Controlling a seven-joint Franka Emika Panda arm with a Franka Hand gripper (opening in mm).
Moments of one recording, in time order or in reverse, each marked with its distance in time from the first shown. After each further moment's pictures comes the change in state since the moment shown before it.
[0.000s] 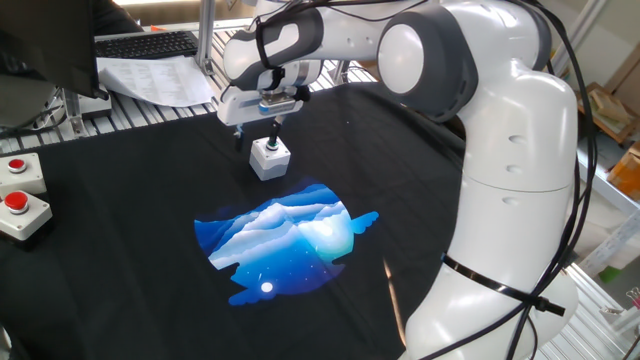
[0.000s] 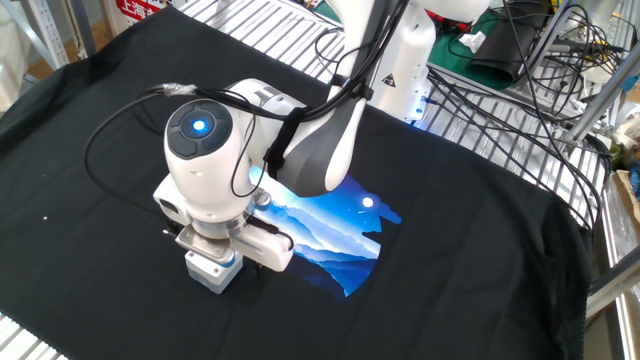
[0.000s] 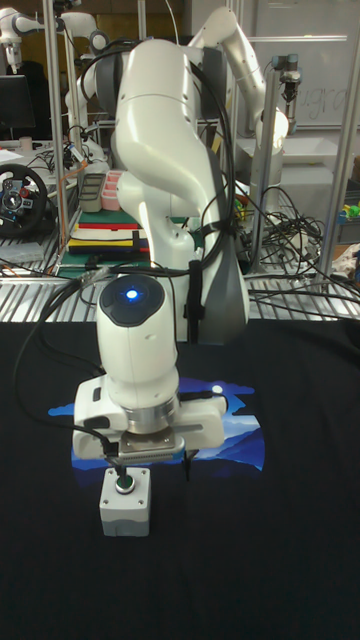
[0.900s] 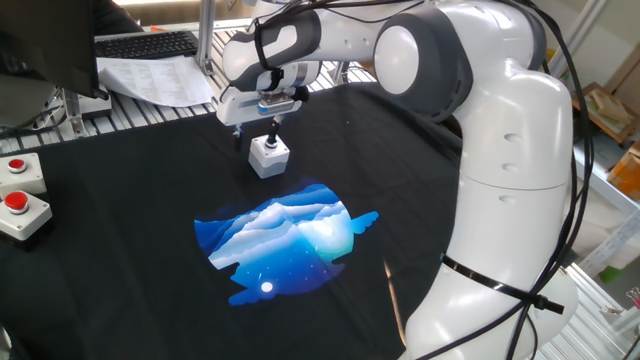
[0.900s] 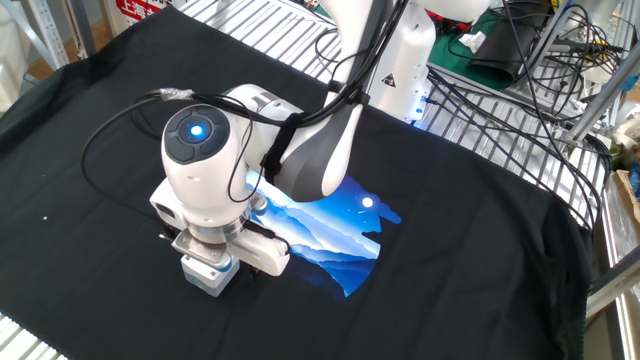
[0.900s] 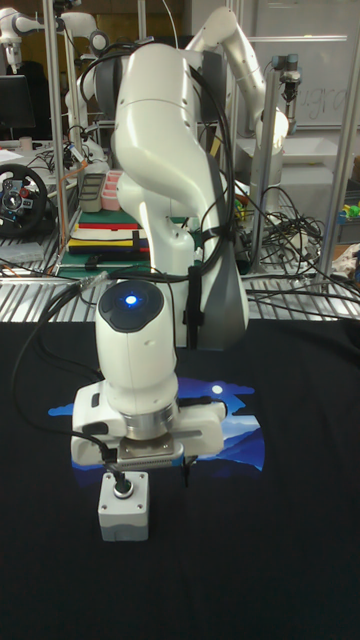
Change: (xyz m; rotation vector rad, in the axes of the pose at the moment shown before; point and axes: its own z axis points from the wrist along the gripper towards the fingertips) arm -0.007 -0.003 0.004 0.004 -0.009 -0.004
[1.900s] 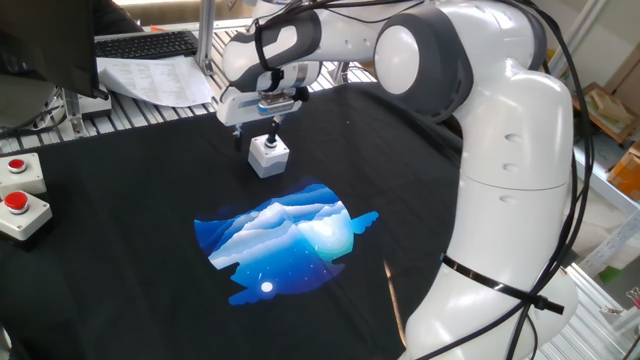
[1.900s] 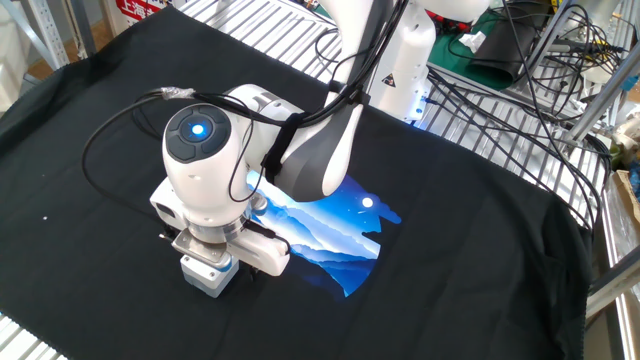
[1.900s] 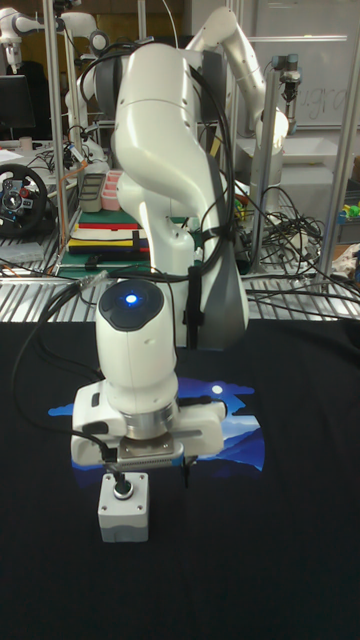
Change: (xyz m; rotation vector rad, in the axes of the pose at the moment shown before) arm 0.000 0.000 0.000 0.001 -0.008 -0.002
